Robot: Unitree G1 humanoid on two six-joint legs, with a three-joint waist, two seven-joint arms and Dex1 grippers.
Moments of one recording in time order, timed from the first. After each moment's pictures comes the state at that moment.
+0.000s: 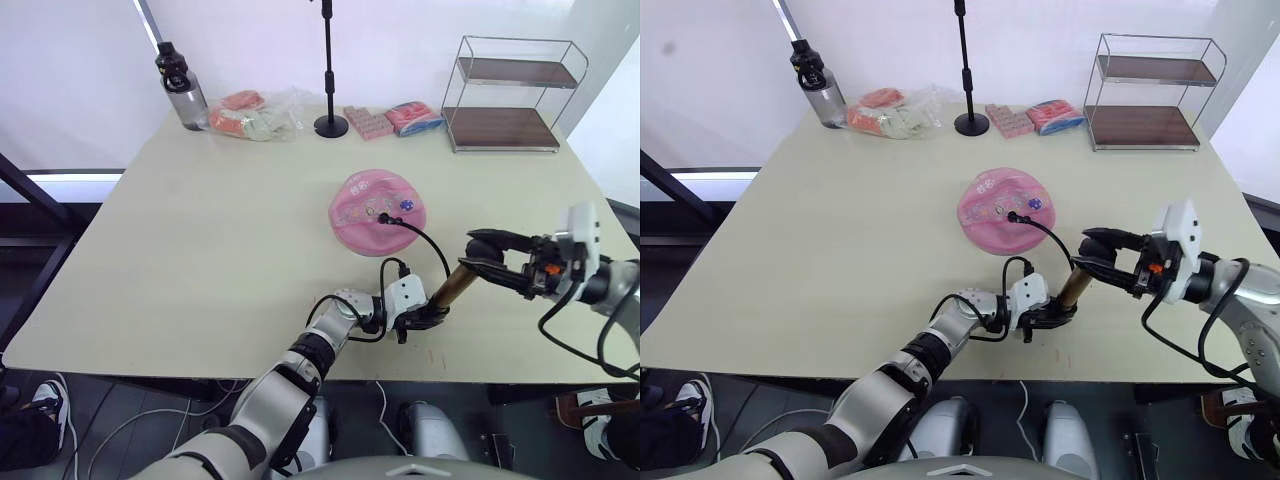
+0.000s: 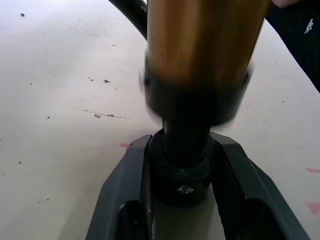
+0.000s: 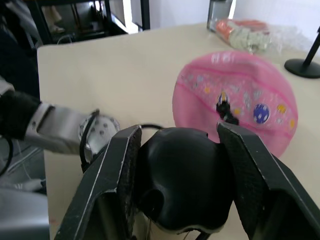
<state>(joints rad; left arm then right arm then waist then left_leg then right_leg) -0.63 -0.05 -0.38 0.99 0.12 -0.29 -0.91 -0.08 -0.80 -0.10 -0.29 0.67 0.35 0.97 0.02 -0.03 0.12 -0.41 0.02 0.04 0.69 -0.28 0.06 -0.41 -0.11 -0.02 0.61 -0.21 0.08</state>
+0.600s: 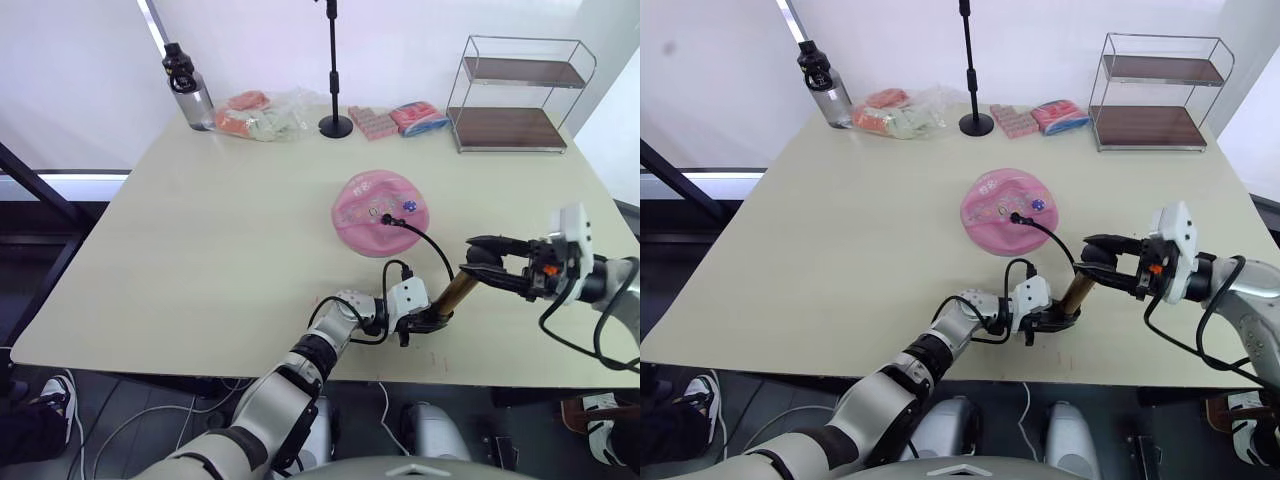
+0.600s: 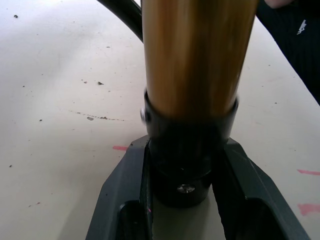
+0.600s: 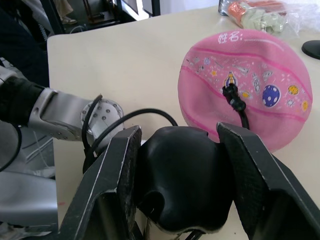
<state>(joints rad) -0.63 -0.06 -0.38 0.99 0.12 -0.31 -0.94 -0.18 -0.90 -0.21 -0.31 0.83 0.53 1.02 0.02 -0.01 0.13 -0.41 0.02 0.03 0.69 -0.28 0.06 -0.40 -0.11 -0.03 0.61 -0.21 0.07</state>
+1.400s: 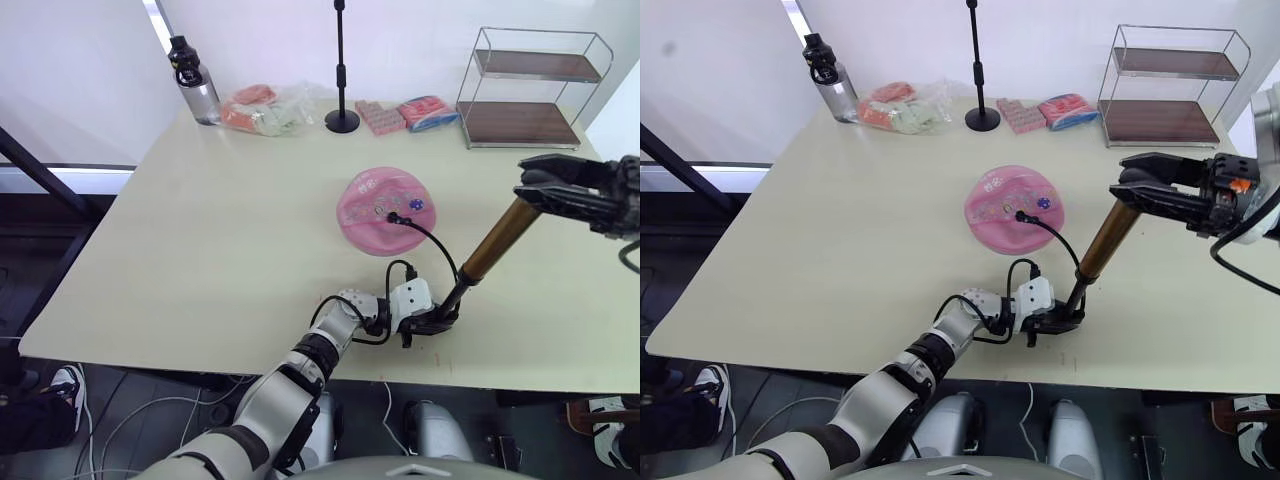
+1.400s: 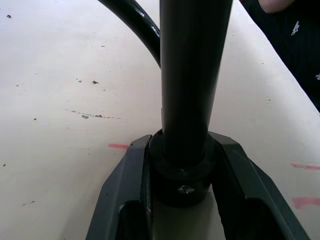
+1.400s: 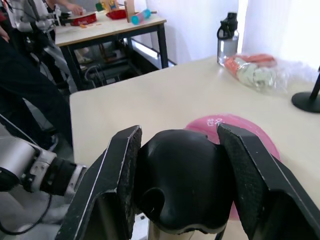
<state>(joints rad) -0.64 -0.07 -0.39 1.00 0.12 -0.33 -0.96 -0.32 -0.99 -0.43 -0.36 1.09 0.82 0.95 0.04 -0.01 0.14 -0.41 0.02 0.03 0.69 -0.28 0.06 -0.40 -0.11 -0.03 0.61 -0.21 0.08</state>
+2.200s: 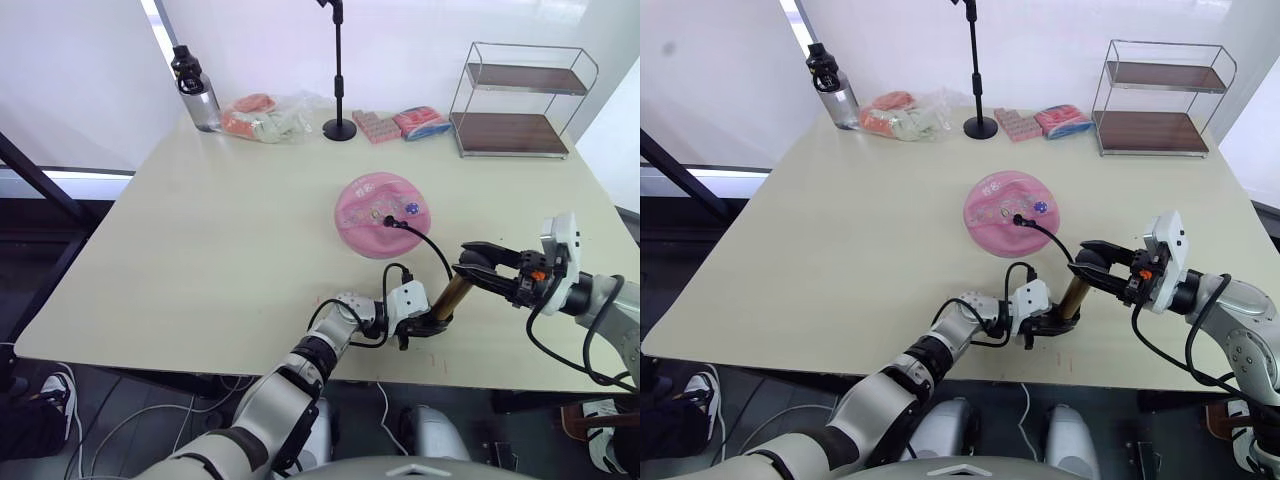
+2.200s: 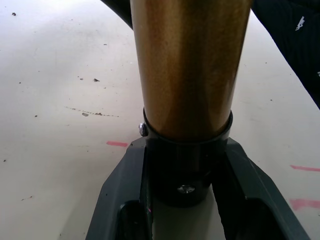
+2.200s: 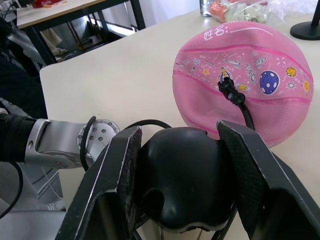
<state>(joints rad) -0.62 -0.06 -0.38 1.02 0.13 -0.32 -0.94 -0.07 -0.72 -0.17 -0.34 0.75 0.58 0.90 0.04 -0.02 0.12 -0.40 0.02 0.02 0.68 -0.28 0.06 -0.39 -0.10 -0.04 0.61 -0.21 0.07</state>
